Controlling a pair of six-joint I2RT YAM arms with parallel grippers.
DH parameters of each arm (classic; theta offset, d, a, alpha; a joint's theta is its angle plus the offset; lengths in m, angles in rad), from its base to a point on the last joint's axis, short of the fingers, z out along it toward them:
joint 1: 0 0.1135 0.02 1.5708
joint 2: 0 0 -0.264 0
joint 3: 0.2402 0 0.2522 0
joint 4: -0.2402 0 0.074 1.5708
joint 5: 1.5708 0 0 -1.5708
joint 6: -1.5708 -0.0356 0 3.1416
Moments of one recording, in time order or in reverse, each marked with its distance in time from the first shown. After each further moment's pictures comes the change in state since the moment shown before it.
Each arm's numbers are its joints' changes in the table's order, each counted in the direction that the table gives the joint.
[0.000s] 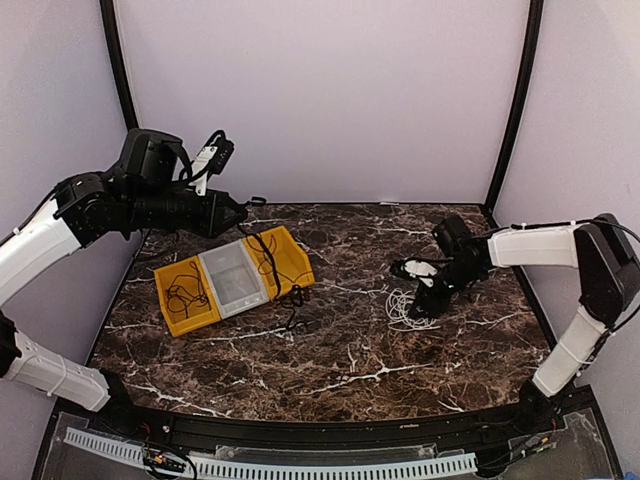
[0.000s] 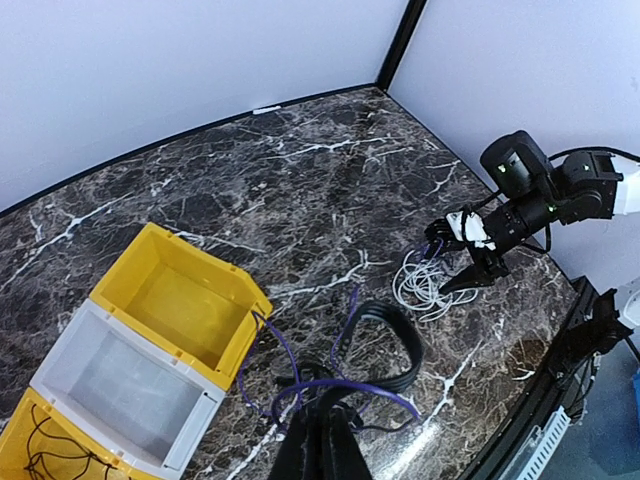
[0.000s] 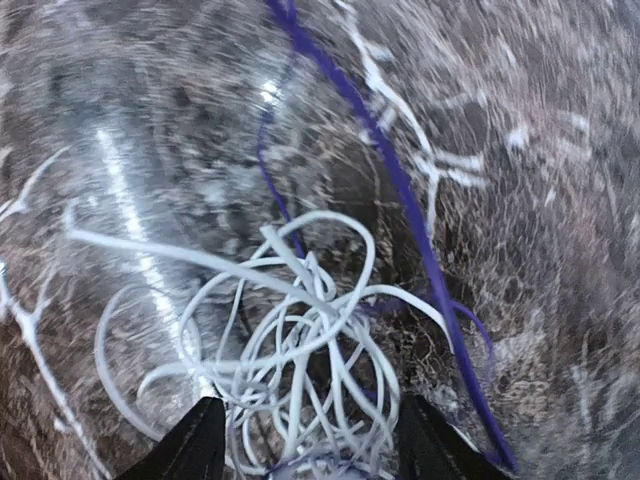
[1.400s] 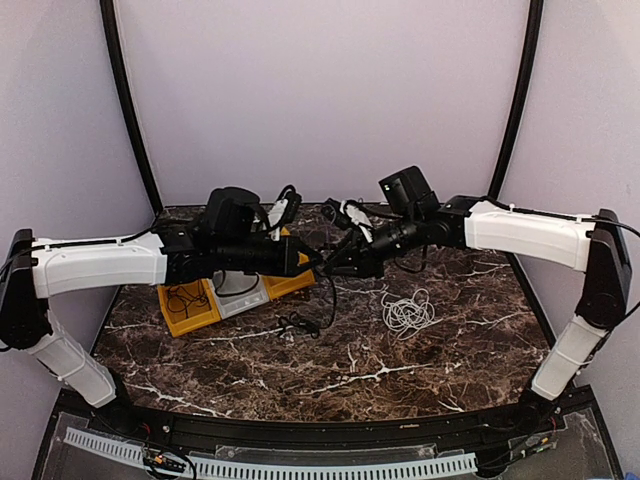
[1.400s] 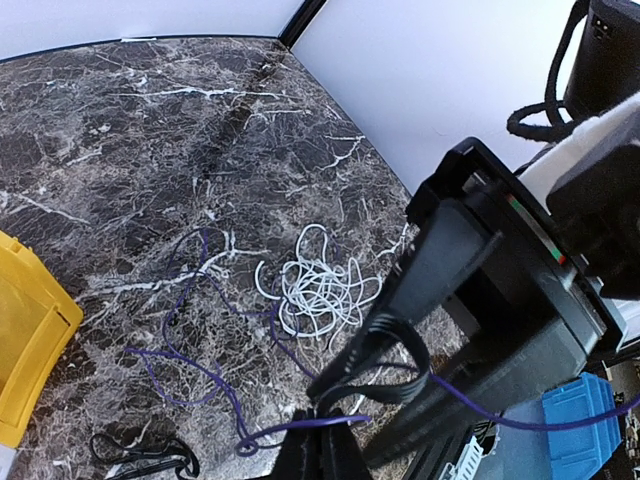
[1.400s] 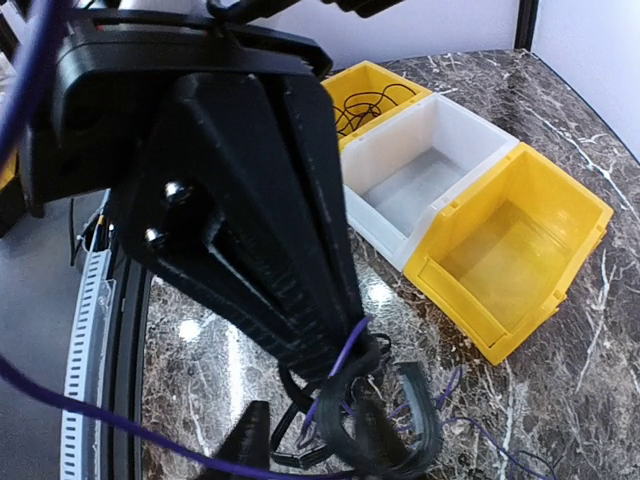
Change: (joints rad) left arm -0.088 -0.284 -0.273 0.645 0.246 0.284; right arm 0.328 0.000 0.371 0.144 -0.355 -0.339
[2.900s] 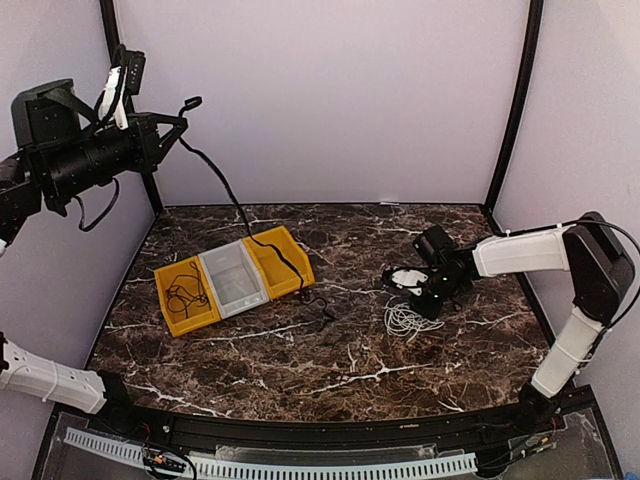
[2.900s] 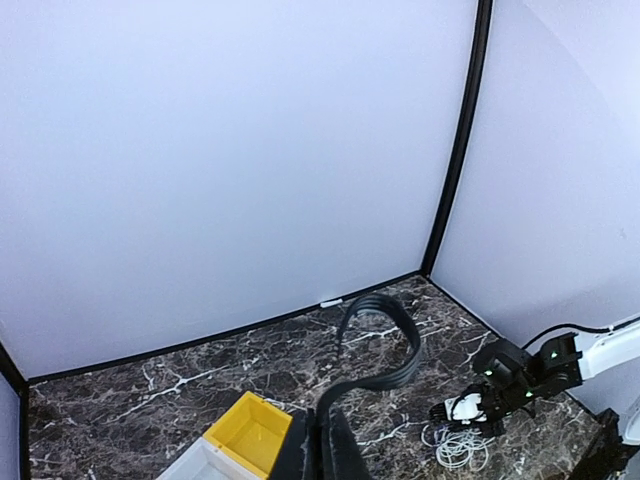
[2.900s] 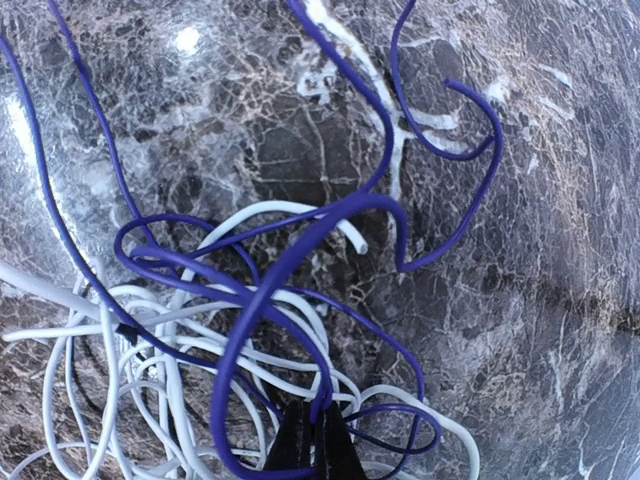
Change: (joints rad) left arm -0.003 0.433 0.506 -0.570 -0.568 -0.411; right arm -0.211 -0.027 -0.378 -0.086 0.672 0.262
